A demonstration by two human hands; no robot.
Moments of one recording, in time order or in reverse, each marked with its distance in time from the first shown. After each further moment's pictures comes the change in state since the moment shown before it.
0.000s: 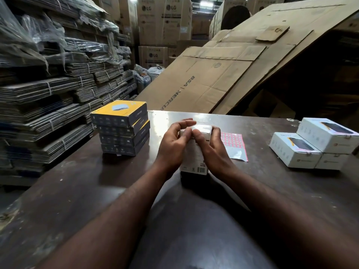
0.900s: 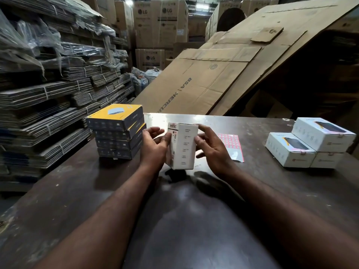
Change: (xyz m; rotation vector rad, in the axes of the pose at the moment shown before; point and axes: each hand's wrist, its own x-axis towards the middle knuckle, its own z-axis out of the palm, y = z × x) left_hand 0.014 -0.022 -0.029 0.181 0.307 -0.027; right_hand 0.010 0.014 -0.017 -0.026 -0.103 -0.061
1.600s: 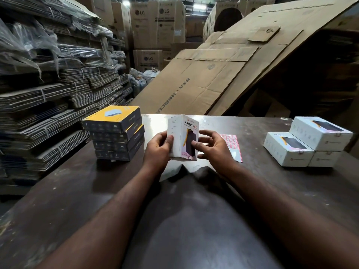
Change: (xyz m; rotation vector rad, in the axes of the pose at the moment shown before) left_hand -0.001 -0.007 0.006 -0.058 -0.198 -0.130; right_hand 0.008 0.006 -0.009 0.192 0.088 0.233
